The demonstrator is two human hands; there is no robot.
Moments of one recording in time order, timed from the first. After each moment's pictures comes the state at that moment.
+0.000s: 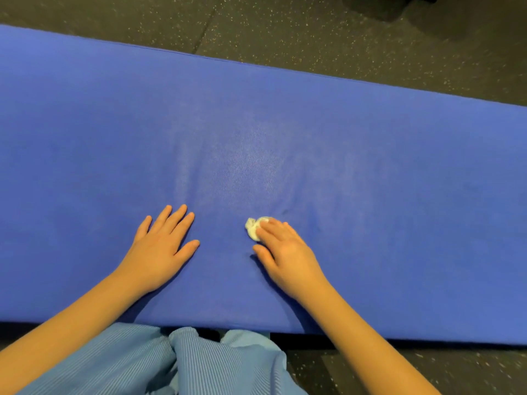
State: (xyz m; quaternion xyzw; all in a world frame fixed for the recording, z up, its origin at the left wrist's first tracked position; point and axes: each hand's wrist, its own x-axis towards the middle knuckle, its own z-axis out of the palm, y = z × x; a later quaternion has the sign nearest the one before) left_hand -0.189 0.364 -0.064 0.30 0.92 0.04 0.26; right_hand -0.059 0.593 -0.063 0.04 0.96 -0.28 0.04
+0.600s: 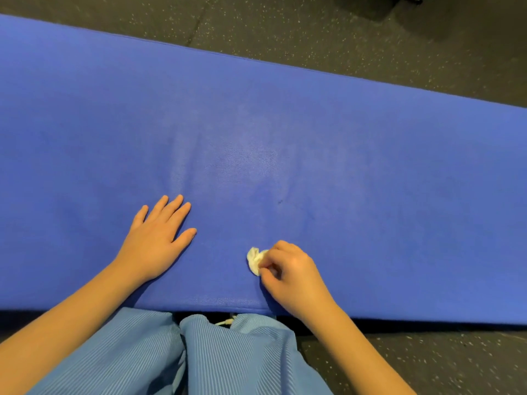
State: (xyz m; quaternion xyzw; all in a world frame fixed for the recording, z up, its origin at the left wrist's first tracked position) left_hand -0.187 0.360 -0.071 0.31 0.92 0.06 0.22; right_hand -0.012 0.568 -0.037 0.15 0.92 -0.36 0.03
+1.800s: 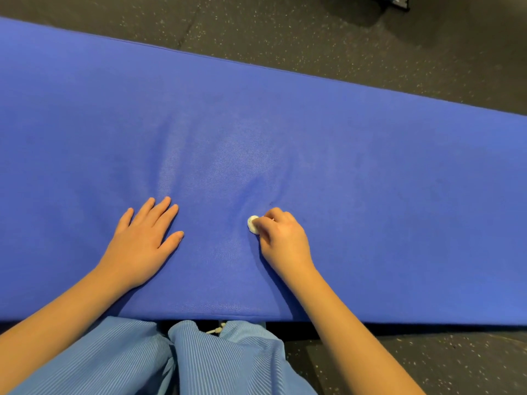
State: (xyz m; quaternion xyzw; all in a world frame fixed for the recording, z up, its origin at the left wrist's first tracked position) left_hand -0.183 0.361 -0.066 0.30 0.93 0.07 0.20; right_hand -0.058 0.598 -0.071 0.14 0.96 -0.22 -0.09
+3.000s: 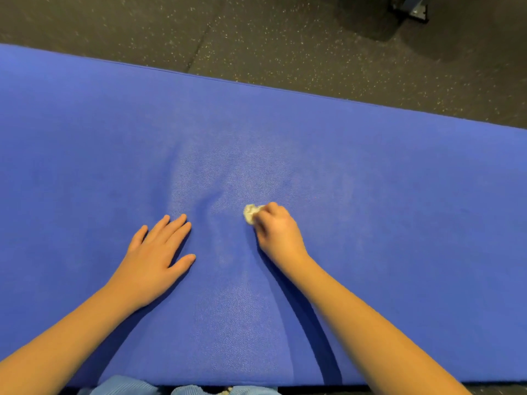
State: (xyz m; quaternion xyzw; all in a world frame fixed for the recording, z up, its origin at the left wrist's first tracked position) left_hand -0.221 0.380 -0.068 0.32 0.91 0.11 0.24; right_hand -0.148 0.632 -0.109 0.10 0.96 -0.25 -0.07
